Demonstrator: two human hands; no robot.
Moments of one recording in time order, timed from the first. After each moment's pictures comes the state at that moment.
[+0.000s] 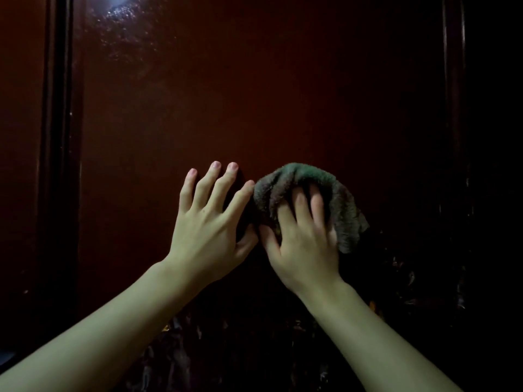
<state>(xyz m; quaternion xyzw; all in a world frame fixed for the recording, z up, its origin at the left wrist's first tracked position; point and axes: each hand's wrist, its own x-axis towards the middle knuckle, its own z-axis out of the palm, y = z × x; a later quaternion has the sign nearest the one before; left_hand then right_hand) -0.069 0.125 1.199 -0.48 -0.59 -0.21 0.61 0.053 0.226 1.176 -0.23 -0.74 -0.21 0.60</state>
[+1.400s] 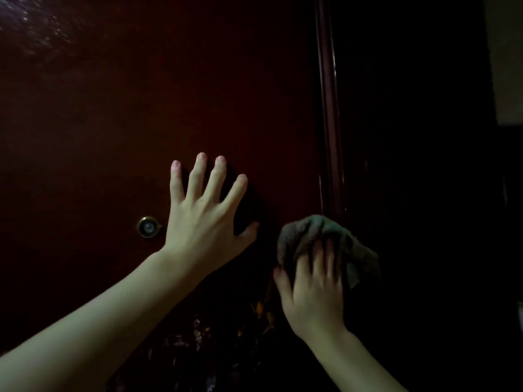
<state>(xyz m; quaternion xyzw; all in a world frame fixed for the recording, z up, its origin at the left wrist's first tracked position) 0.048 0.229 1.216 -0.51 -0.60 -0.18 0.59 0.184 0.339 1.096 -0.39 -0.72 -0.17 0.55</state>
